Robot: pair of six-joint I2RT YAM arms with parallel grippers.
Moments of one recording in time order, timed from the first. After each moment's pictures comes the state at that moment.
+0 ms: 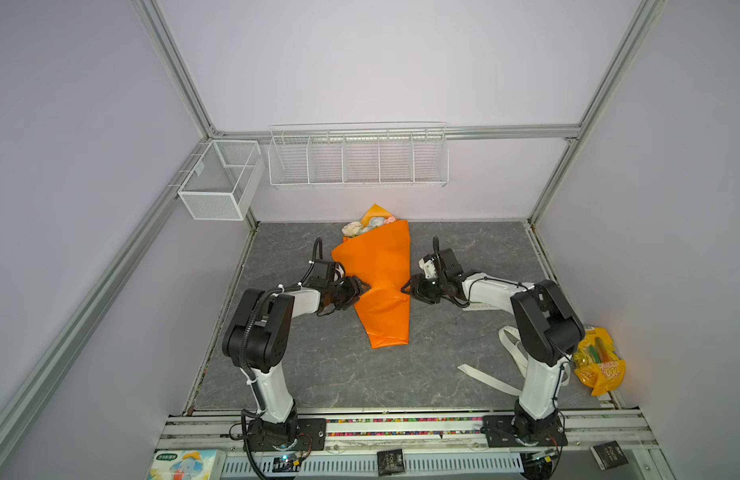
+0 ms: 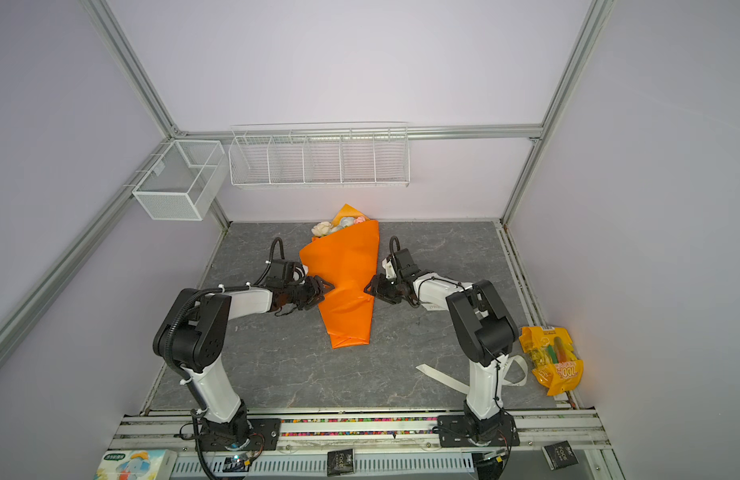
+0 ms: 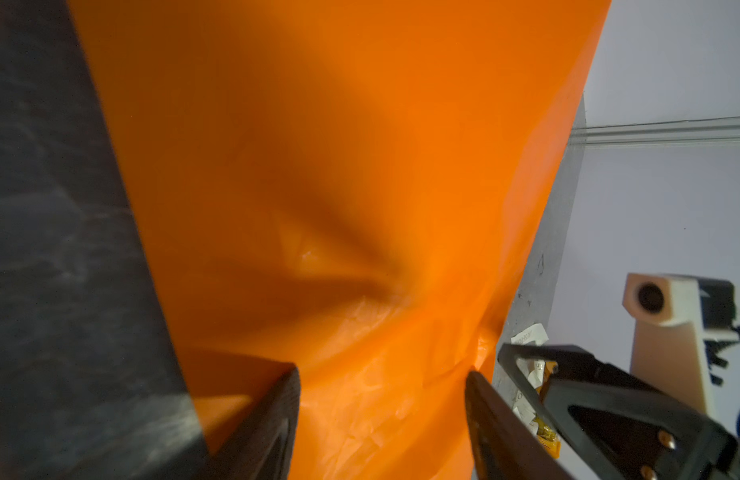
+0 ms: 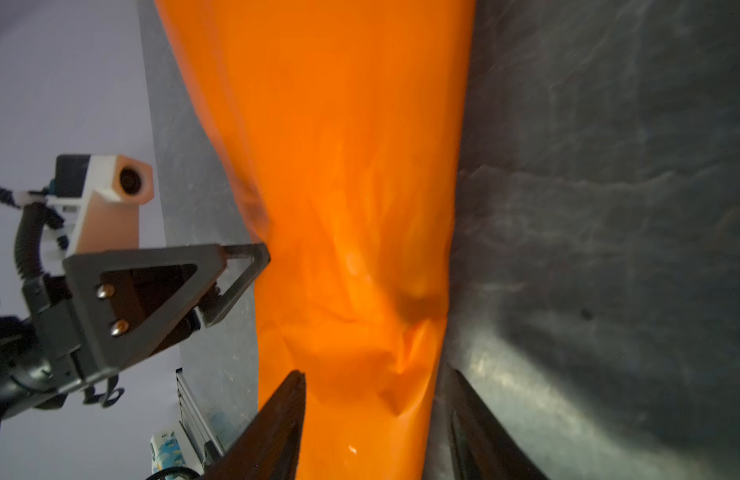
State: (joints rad) left arm -0.29 1.85 0.92 0.09 0.56 -0.83; right arm 0.47 1.96 1.21 -0.17 -0.48 0.72
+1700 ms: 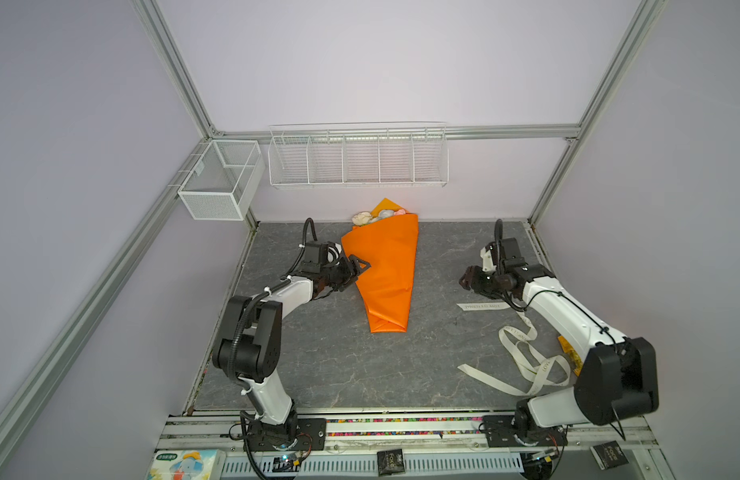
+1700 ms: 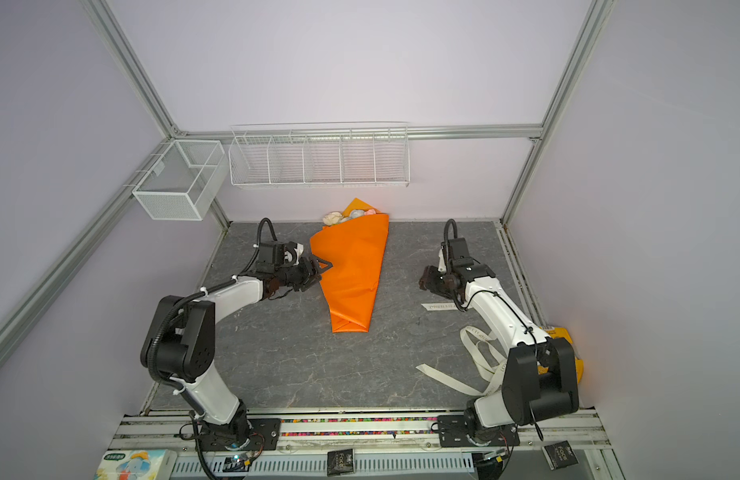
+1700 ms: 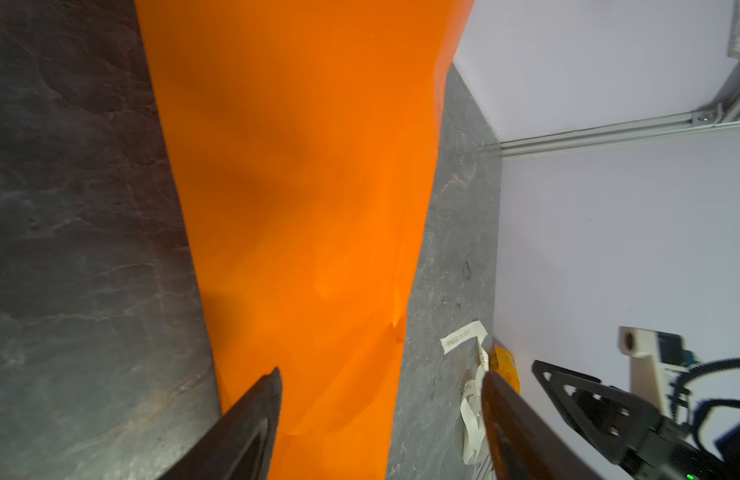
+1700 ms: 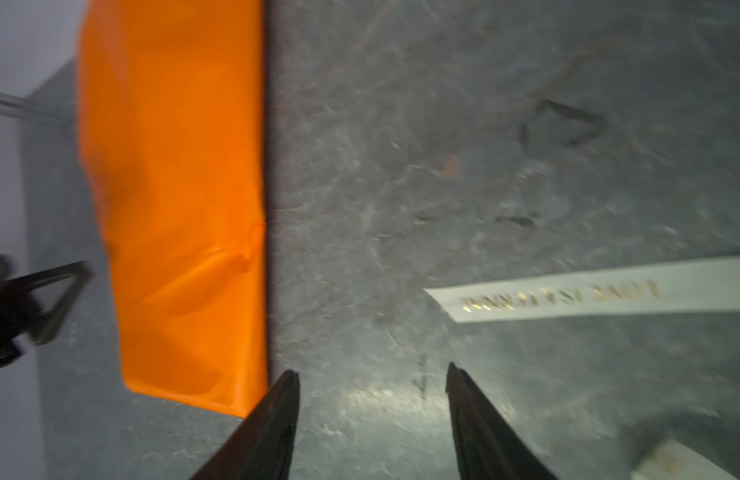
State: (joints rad) left arm -0.26 1.71 1.04 0.00 0.63 -0.81; right arm 0.17 1.42 1.05 -0.68 -0.14 0.50
